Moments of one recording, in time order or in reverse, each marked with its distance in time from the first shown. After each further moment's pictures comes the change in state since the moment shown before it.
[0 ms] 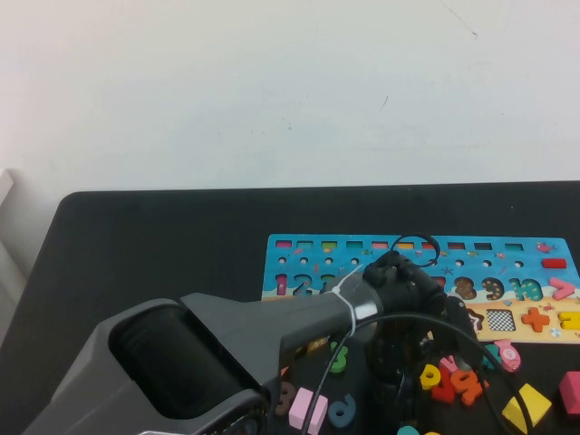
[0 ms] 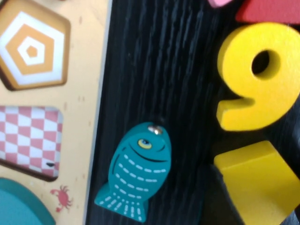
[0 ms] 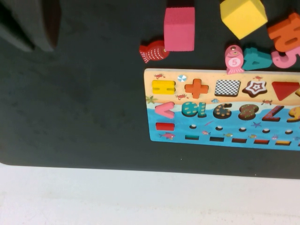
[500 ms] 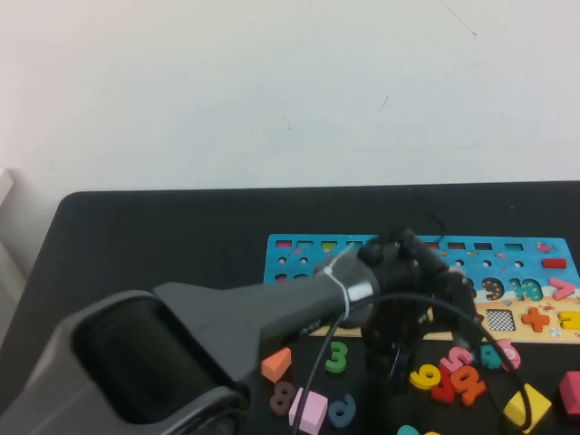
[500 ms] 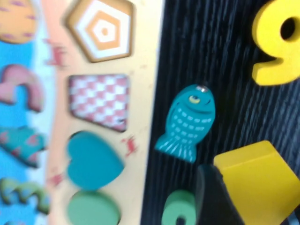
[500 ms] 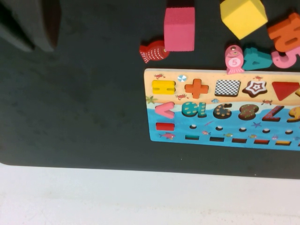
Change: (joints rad) right arm 0.000 0.000 0.000 0.000 0.002 0.000; left arm 0.000 -0.076 0.000 0.108 0.047 0.000
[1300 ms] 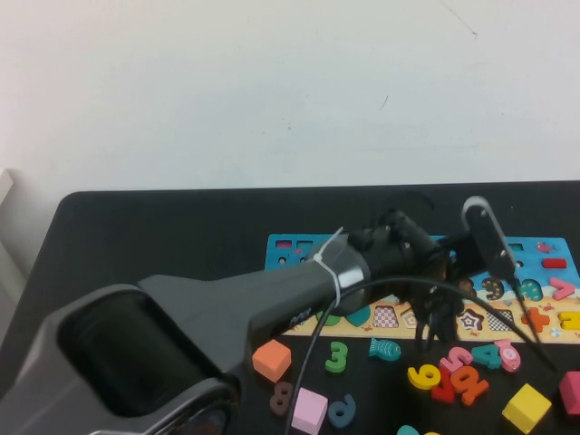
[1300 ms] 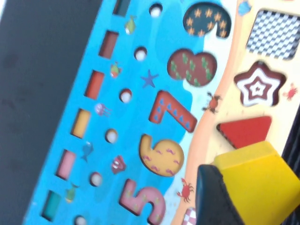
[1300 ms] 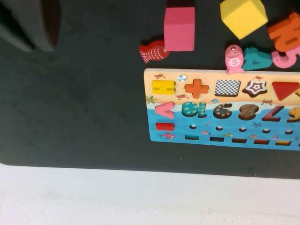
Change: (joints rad) right arm 0.000 0.000 0.000 0.000 0.000 0.000; left arm 0.021 -0.032 -0.011 -0.026 -0.396 -0.155
